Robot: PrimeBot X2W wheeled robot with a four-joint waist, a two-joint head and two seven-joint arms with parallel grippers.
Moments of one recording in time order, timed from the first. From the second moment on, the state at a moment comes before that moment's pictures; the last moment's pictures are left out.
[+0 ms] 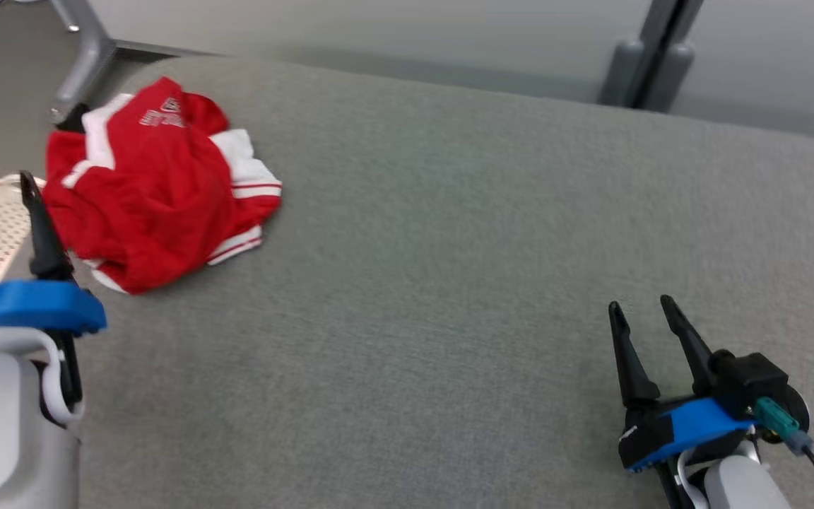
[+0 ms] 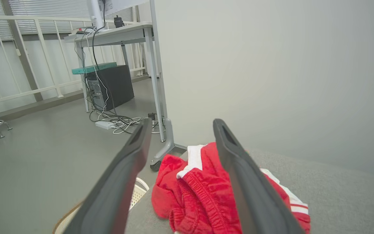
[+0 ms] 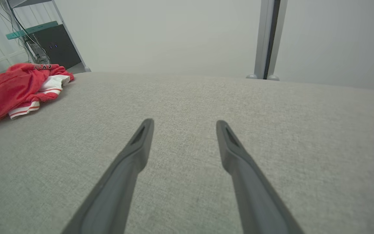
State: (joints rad) left arm -0.43 0.24 0.09 0.48 -0.21 0.05 -0.26; right arm -0.18 -0.05 0.03 0.36 0.12 0.13 -0.26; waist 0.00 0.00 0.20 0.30
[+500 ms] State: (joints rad) left arm -0.73 0.40 0.08 0.73 -0.25 -0.05 0.00; right arm -0.25 -0.05 -0.01 0.26 0.05 0.13 -0.26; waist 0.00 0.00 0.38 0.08
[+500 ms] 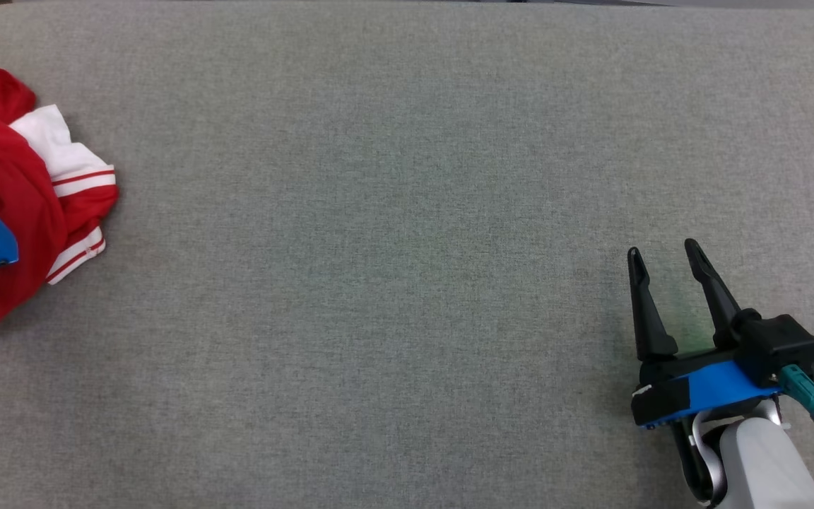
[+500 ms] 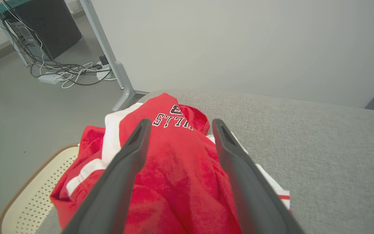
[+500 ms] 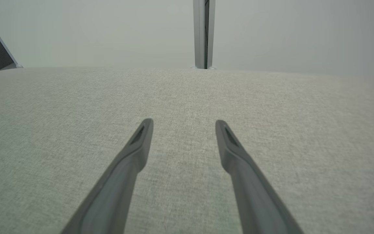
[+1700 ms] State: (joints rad) left arm -0.92 0.46 -0.04 0.57 -0.27 -0.12 -0.15; right arm -0.22 -0.05 0.04 0.28 0.18 0.13 -0.26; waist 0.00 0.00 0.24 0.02
